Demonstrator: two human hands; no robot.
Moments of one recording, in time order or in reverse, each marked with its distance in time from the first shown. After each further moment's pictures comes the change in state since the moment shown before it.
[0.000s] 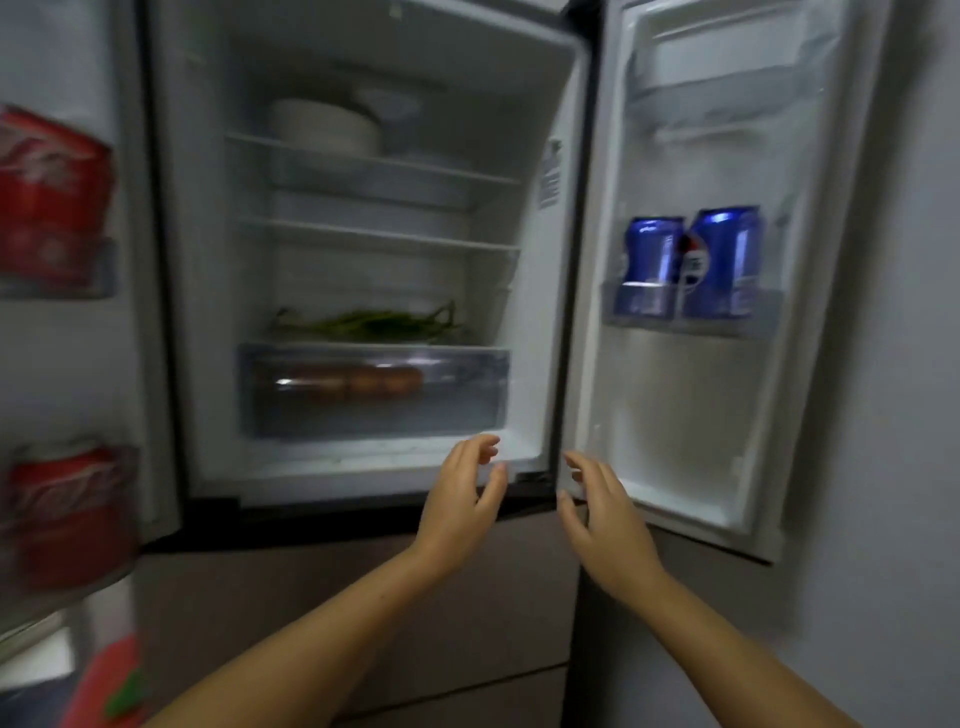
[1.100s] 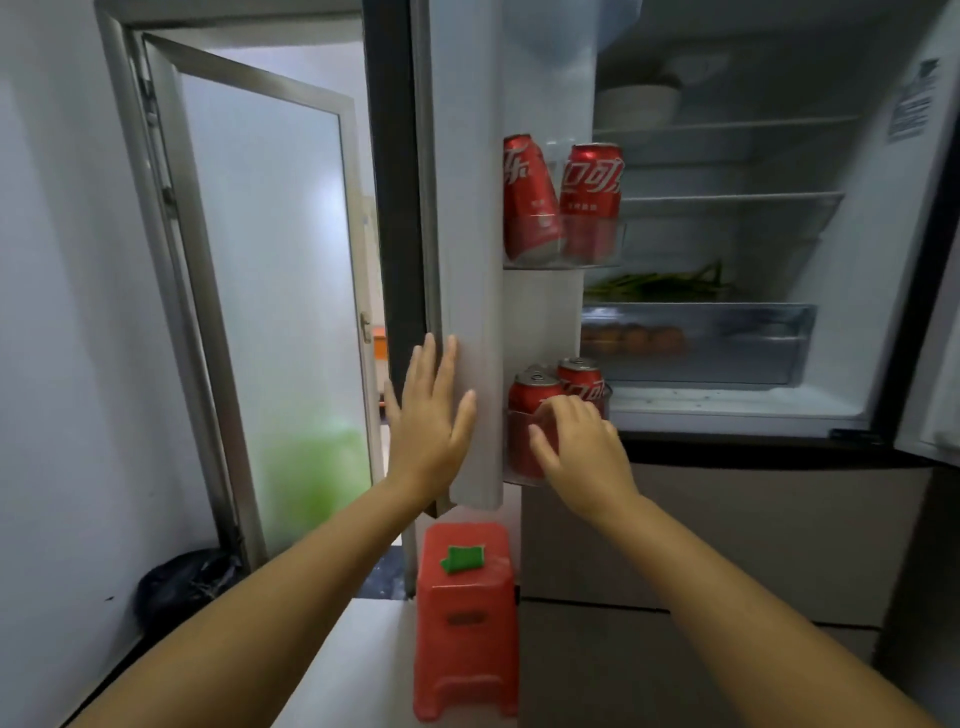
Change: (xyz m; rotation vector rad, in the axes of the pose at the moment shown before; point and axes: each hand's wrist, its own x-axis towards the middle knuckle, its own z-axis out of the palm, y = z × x) left_hand -0.162 -0.030 -0.397 0.796 0.336 -0.065; right_hand -0.048 -0.360 0.166 0.094 -0.095 -0.296
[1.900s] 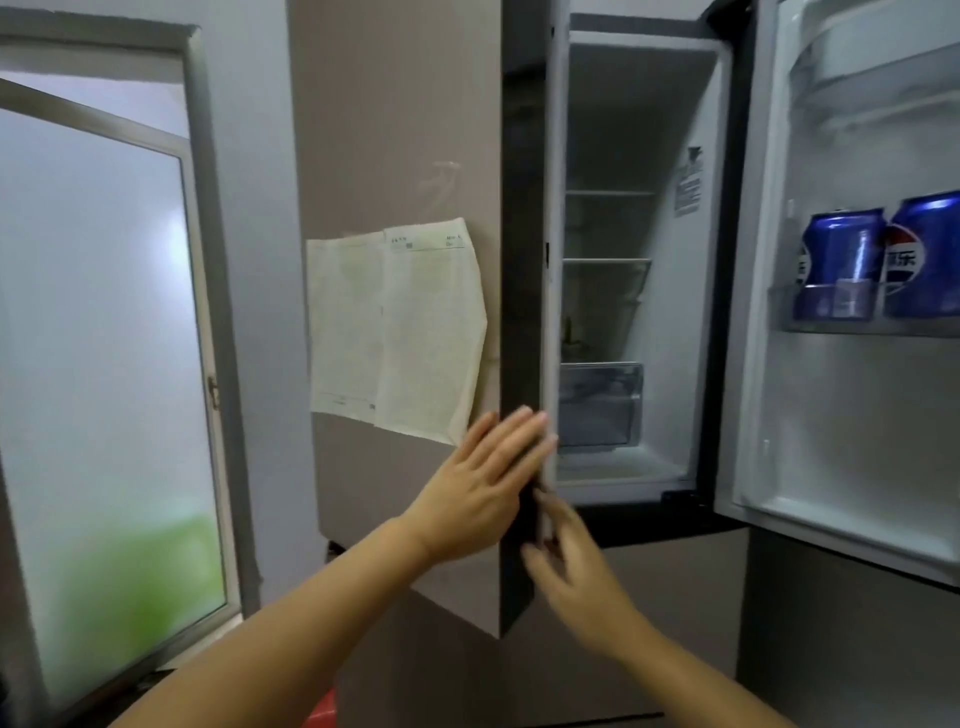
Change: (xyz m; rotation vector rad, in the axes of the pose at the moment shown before) left_hand 0.077 0.173 0.192 0.258 0.154 0.956; right_hand -0.031 0.214 -0.065 0.547 -0.117 0.238
